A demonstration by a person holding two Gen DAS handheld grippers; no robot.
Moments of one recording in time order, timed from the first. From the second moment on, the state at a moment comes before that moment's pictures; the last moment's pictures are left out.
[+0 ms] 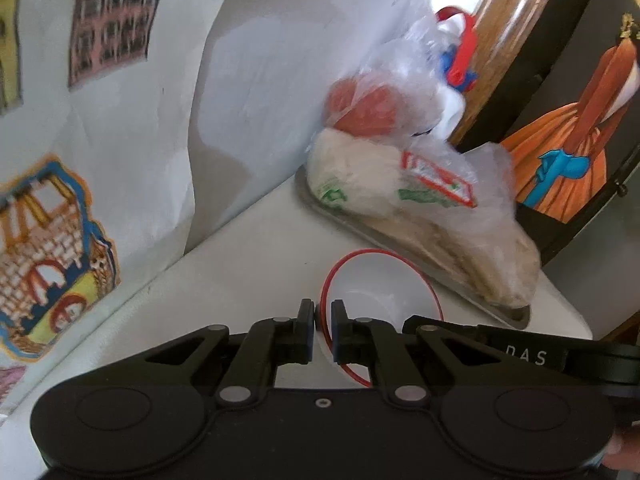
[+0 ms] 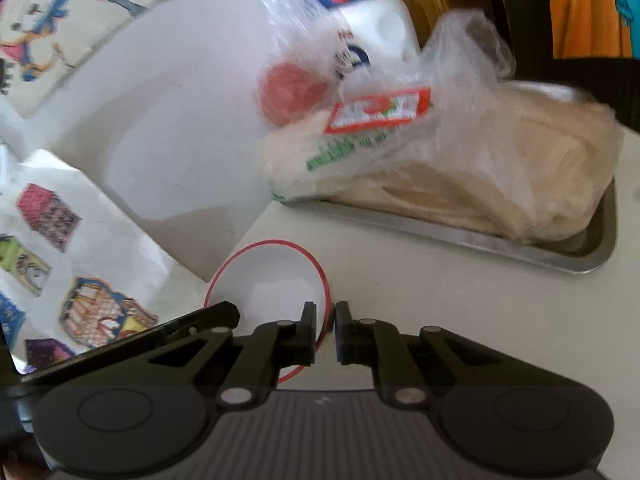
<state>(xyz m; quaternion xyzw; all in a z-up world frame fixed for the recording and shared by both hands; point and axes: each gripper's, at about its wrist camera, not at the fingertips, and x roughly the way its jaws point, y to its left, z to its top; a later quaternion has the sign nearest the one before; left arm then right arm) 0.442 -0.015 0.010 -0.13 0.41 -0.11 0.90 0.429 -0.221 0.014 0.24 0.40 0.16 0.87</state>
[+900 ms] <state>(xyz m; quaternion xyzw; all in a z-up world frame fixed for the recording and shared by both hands) 0.225 -0.006 0.118 -0.11 0.34 -0.15 0.92 0.210 -0.216 0.104 0.20 0.37 0.19 0.89</state>
